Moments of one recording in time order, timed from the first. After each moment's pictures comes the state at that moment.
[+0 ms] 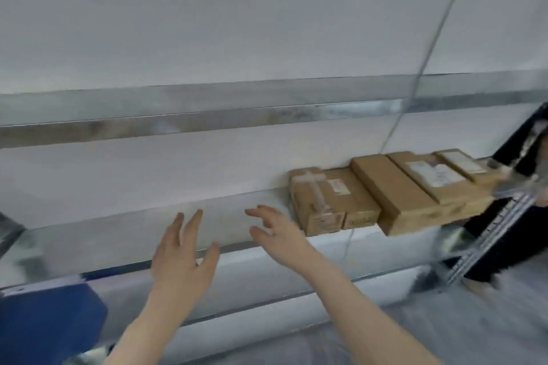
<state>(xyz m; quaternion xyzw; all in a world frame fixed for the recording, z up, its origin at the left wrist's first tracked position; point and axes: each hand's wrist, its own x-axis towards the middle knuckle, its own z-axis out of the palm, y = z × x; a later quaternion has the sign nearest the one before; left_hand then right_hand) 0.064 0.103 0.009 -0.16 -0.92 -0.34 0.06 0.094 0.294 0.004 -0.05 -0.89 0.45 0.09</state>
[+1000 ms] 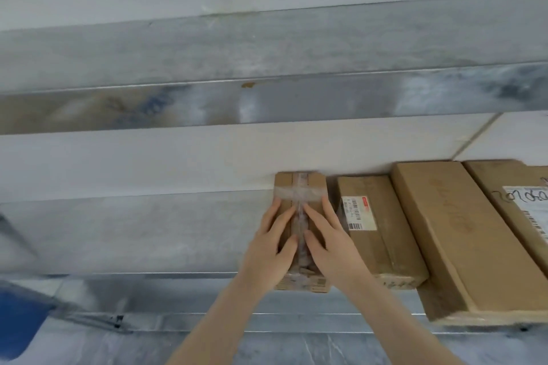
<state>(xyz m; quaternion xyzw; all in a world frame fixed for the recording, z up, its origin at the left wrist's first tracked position) -0.065 0.397 -0.145 -0.25 -0.88 -0.41 -0.05 -0.013 0.547 -0.128 -0.06 -0.88 0.46 0.03</state>
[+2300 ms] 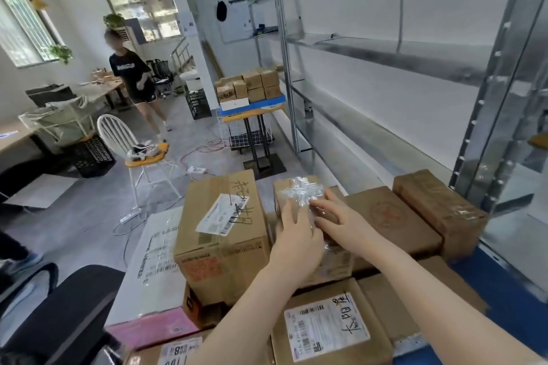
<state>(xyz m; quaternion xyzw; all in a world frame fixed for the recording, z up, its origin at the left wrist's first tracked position) 0.200 -0.340 0.035 0.44 -0.84 -0.29 0.13 0.056 -0.315 -0.004 0.56 -0.66 0.44 -0.25</state>
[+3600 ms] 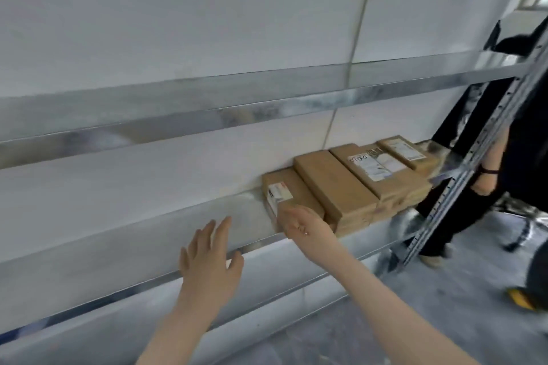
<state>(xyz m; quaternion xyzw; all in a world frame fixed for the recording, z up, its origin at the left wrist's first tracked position) 0.070 0.297 -0.017 -0.27 -0.94 -0.23 -0.03 0.147 0.496 -0.024 -0.18 -0.88 0.42 0.13</state>
